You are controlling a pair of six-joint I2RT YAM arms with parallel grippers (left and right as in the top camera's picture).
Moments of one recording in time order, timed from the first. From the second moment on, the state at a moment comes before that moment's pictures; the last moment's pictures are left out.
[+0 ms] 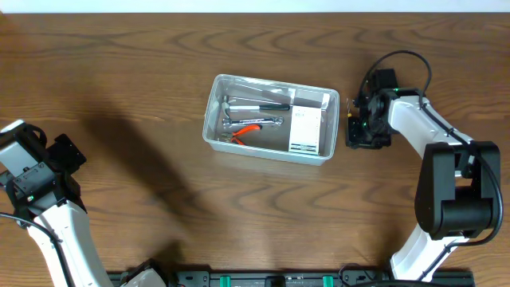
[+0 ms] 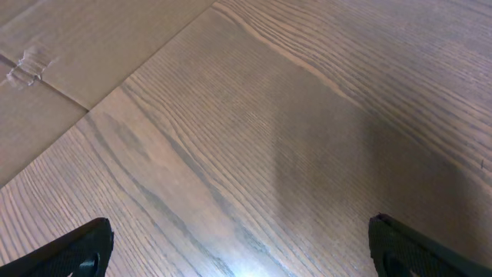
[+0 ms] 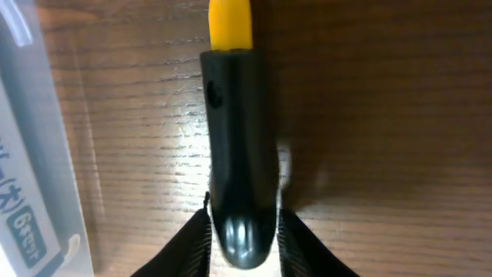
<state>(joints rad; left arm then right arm) 0.63 1.14 0.85 -0.45 -0.22 0.02 0.06 1.92 1.21 -0.79 -0.13 0.14</state>
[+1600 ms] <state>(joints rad) 0.63 1.14 0.85 -0.45 -0.22 0.02 0.05 1.88 1.43 -0.88 -0.06 0.11</state>
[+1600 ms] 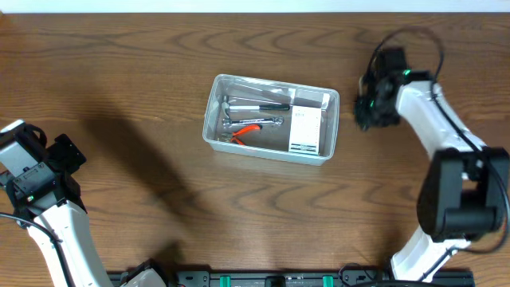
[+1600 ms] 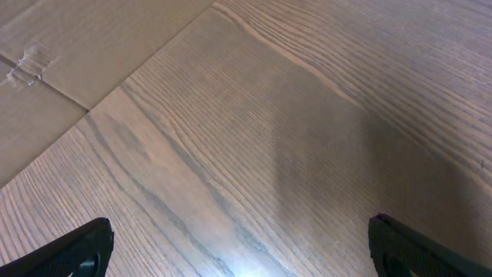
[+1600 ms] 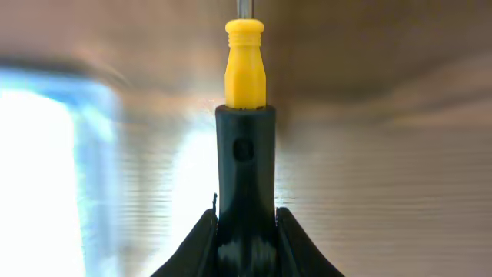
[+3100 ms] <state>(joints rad) 0.63 1.14 0.85 -0.45 -0.22 0.02 0.54 2.09 1.54 -0.82 -0.20 -0.96</state>
